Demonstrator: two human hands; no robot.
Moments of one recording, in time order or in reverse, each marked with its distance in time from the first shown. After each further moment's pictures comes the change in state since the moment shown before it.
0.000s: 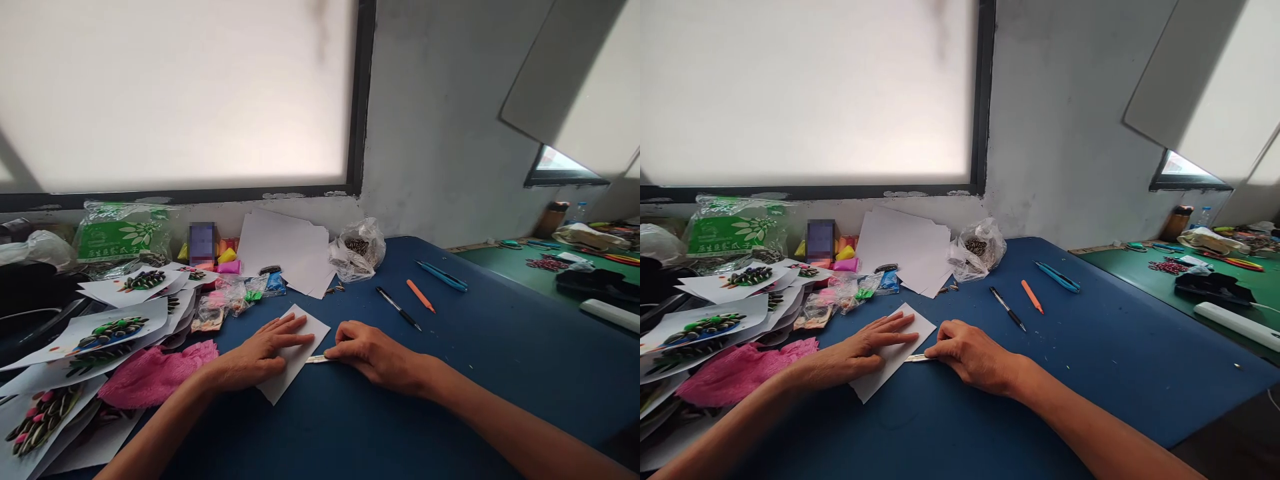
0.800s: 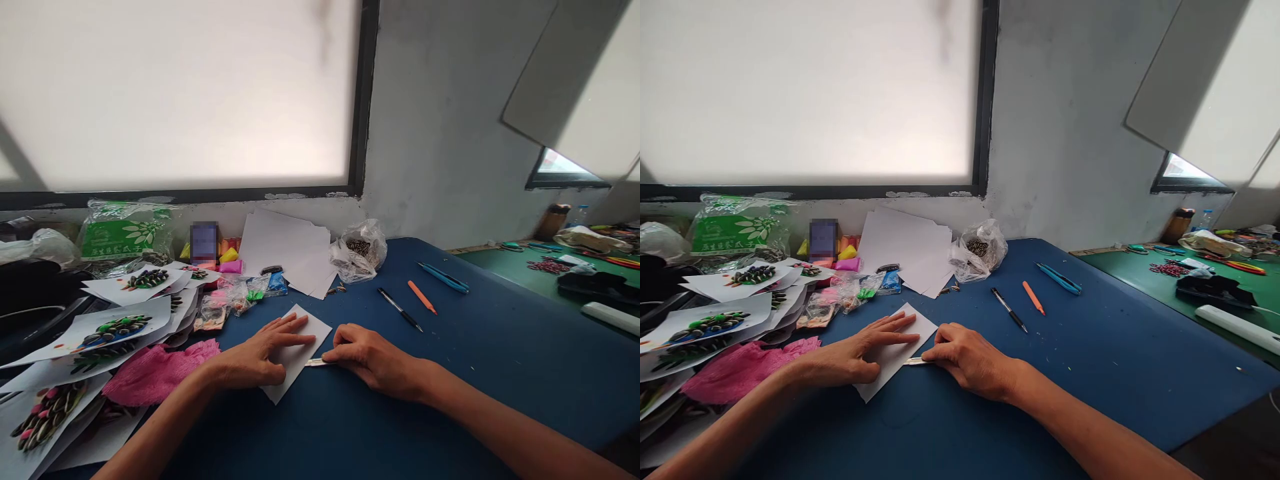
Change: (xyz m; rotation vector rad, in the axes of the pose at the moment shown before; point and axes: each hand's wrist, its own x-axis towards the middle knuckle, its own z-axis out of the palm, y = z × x) left_hand -0.001 -0.003 -0.001 -0.076 0.003 -0.017; right_hand 0.003 -0.007 0.004 0.004 0.010 -0.010
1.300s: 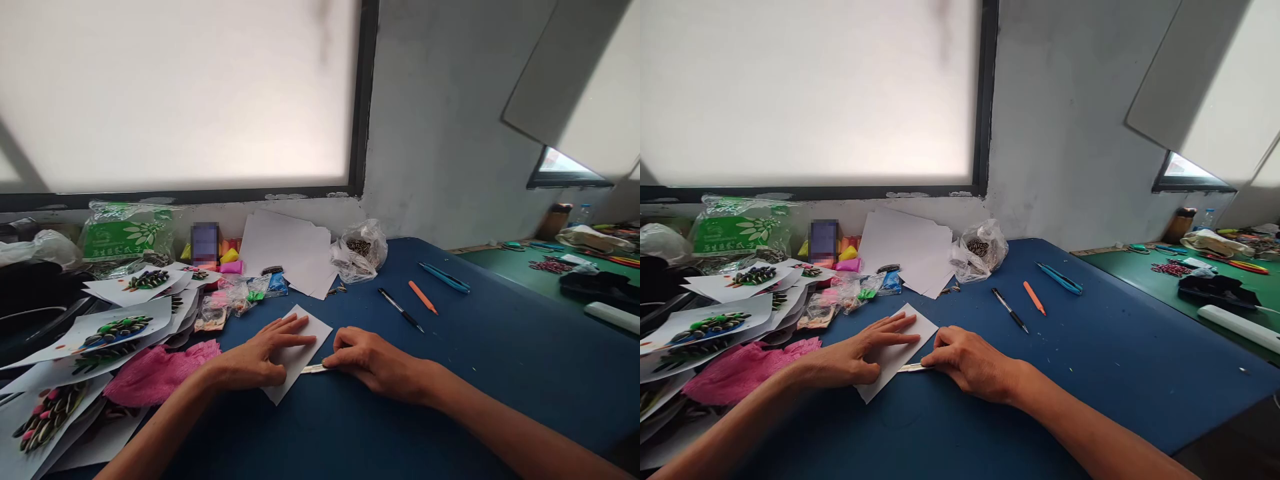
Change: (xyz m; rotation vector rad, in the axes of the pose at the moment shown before) left_hand 0.000 0.003 0.000 0.016 -0.009 -0.014; right_hand -0.001 -0.001 0.001 0.037 -0.036 -0.009
